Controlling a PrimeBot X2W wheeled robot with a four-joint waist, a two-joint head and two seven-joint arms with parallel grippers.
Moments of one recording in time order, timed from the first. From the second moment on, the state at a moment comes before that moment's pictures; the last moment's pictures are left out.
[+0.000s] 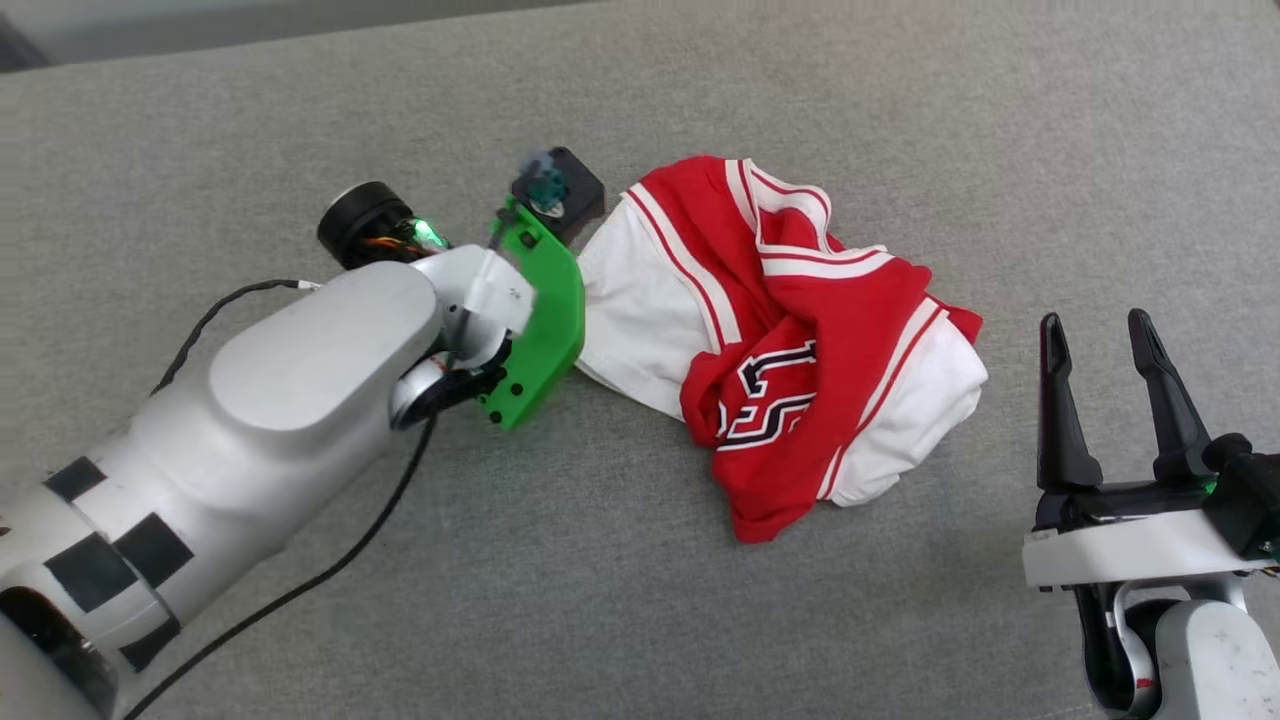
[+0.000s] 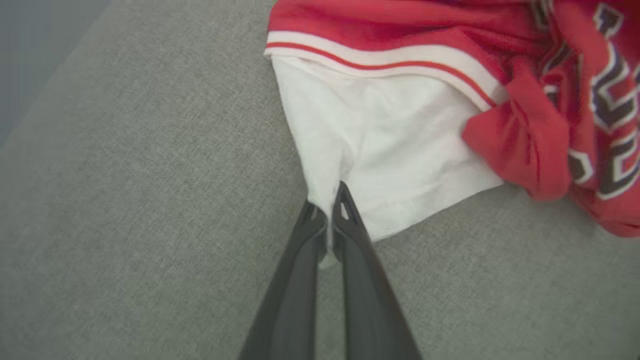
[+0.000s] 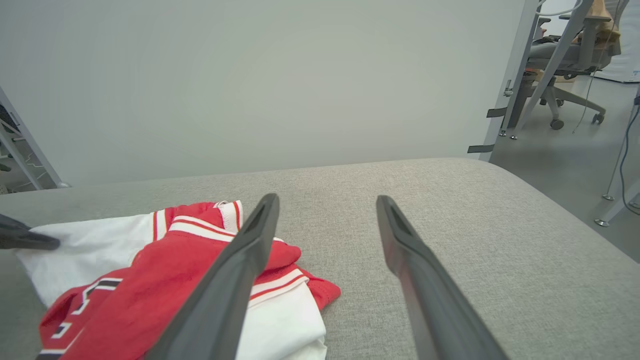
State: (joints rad) left arm -1.15 0.48 -1.28 0.45 -0.95 -0.13 0.49; right arm -0.10 -0.04 -0.04 -0.07 0.16 0.12 -0.26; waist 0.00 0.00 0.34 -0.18
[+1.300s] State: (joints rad) left arm -0.82 0.68 -1.15 0.70 -1.11 0.08 -0.22; right arm -0.06 -0.04 -0.11 -0.09 0.07 0.12 -0.26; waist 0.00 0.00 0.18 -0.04
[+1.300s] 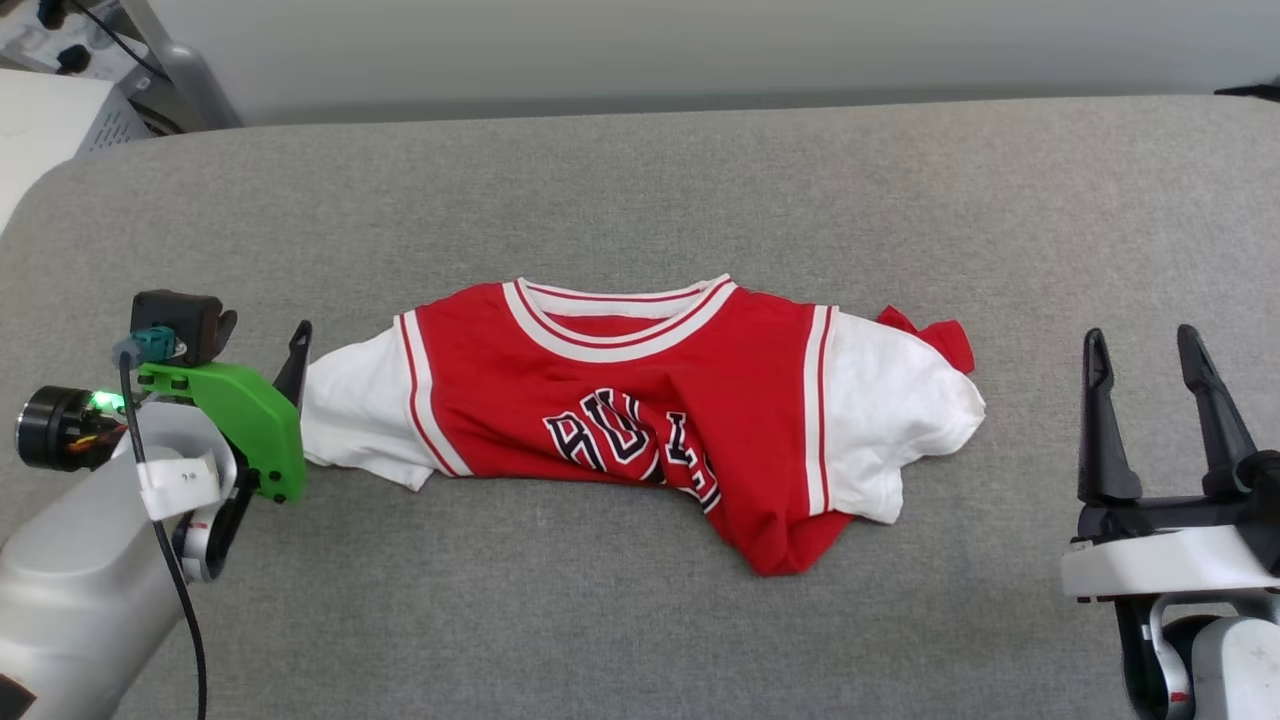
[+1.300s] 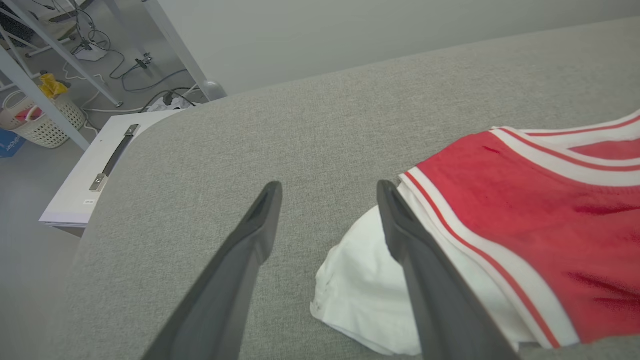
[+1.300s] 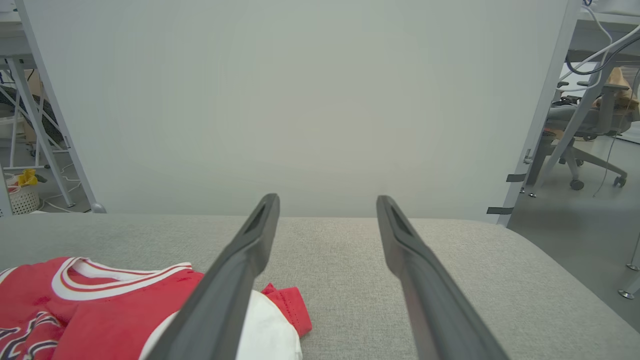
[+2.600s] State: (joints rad) left arm -0.08 0.26 -0.20 0.01 -0.24 0.25 -0.26; right arm -0.44 -0.65 0.43 0.18 0.71 0.12 0.69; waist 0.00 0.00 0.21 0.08
